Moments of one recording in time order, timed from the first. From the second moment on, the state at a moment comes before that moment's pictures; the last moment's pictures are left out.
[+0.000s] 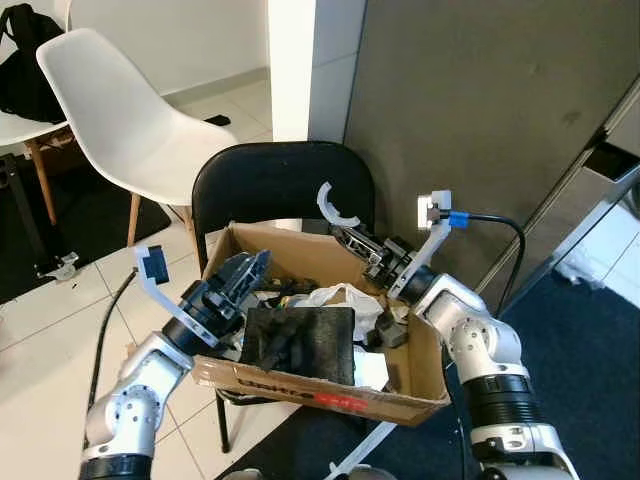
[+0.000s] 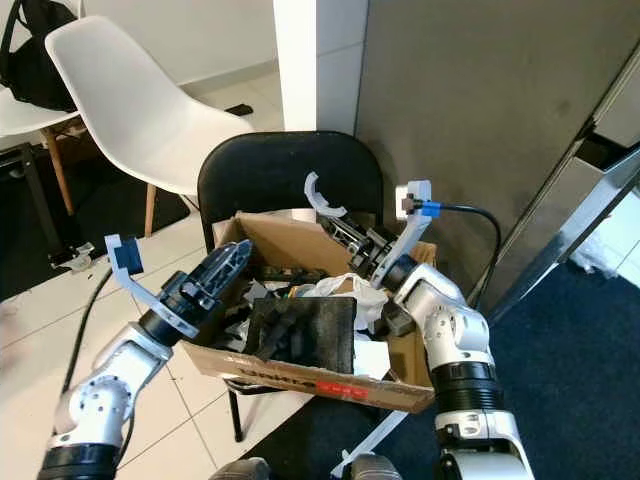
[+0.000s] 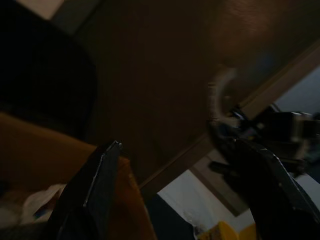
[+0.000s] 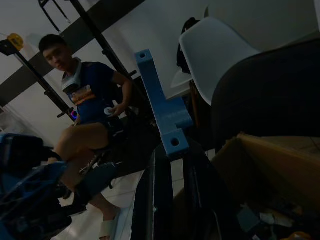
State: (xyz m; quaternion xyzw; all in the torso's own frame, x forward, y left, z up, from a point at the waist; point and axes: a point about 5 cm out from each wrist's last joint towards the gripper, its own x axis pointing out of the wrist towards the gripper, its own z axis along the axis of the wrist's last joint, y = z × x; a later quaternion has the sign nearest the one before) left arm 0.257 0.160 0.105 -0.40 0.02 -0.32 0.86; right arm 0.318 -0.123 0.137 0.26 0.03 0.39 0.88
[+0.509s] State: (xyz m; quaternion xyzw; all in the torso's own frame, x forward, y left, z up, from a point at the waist) left arm 0.260 0.177 0.109 -0.28 0.13 -0.31 0.90; right arm 0.318 -0.126 0.138 0.21 0.03 0.39 0.90
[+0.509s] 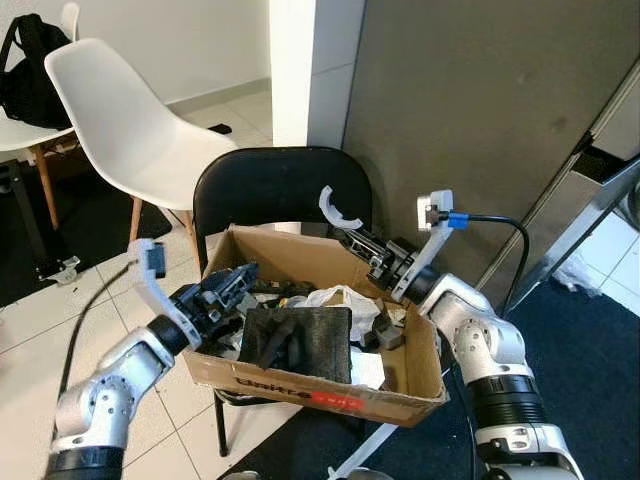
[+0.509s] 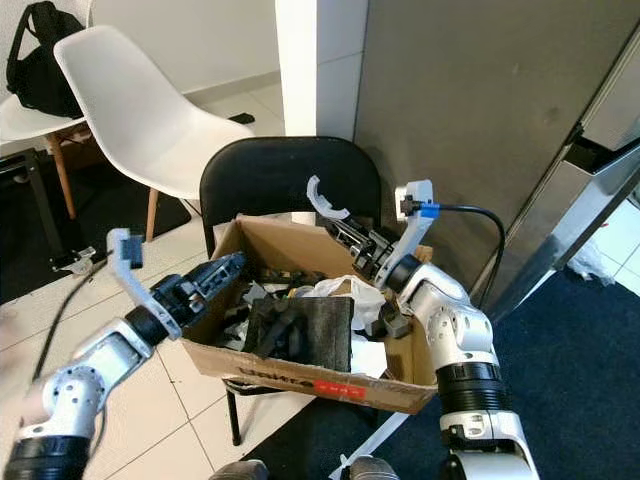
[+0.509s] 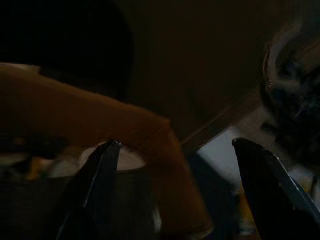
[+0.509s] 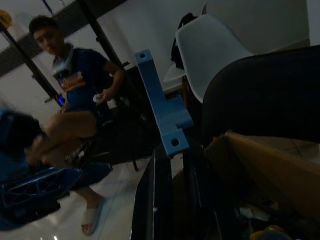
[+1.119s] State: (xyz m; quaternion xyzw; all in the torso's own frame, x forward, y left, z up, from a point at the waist) left arm 0.249 0.154 0.112 -0.19 0.15 -0.38 0.89; right arm 0.316 -0.124 0.140 0.15 0.02 0.41 0.90
